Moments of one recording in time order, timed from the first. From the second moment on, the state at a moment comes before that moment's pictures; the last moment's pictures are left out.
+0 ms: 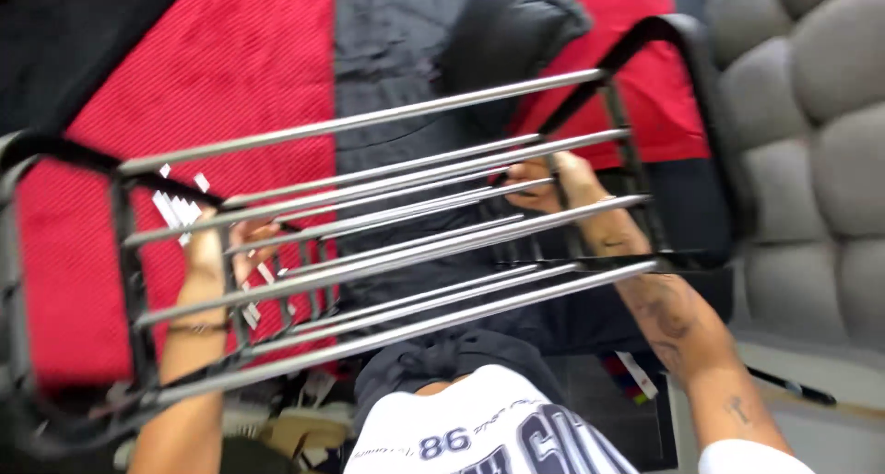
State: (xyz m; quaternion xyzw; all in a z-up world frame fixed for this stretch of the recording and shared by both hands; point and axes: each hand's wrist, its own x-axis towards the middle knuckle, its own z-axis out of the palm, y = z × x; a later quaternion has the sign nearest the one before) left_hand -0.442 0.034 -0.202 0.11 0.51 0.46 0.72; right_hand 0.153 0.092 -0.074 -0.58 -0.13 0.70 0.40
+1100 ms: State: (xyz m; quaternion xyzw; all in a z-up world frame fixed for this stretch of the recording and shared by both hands) left_hand -0.384 0.014 -0.088 0.21 0.68 0.43 0.55; right_hand 0.194 0.057 -0.072 -0.55 -0.23 0.68 0.42
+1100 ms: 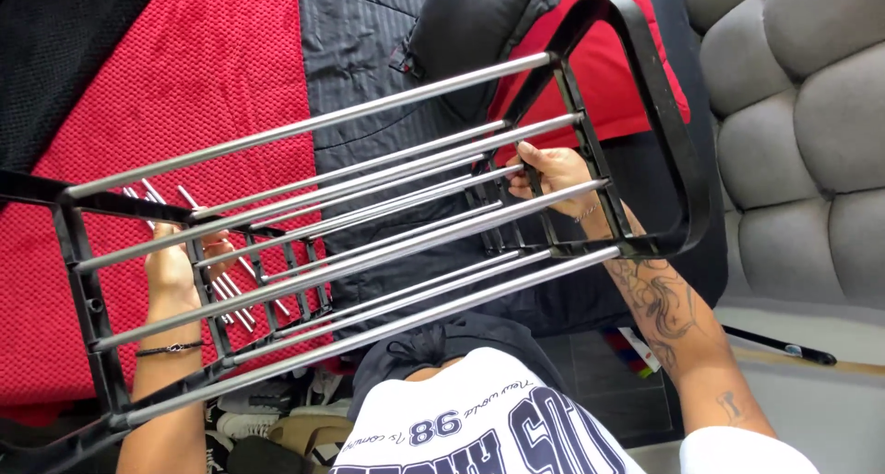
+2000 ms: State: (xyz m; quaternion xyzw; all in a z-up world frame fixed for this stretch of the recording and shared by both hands) left_hand -0.377 -0.007 -0.098 0.29 0.69 0.49 0.45; right_hand 0.177 0.036 -0.067 -0.58 -0.32 0.60 0.45
